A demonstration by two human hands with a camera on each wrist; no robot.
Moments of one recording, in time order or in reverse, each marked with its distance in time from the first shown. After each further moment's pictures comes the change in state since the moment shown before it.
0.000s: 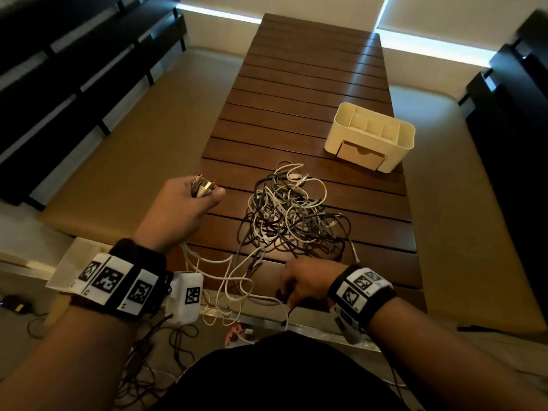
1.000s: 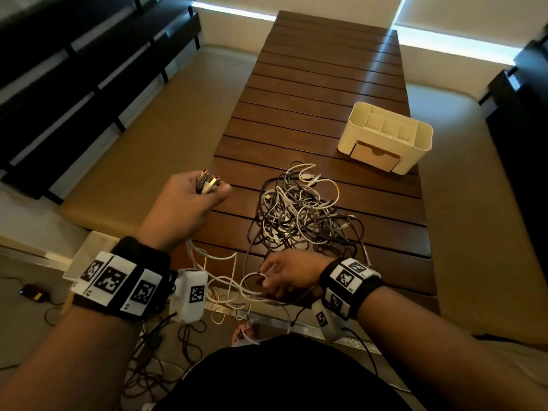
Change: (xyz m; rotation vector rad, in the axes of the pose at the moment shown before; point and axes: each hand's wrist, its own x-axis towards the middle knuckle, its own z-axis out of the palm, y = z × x) left_hand -0.006 0.011 -0.009 0.060 0.045 0.015; right_hand 0.021 -0.036 -0.012 0.586 -0.020 -0.009
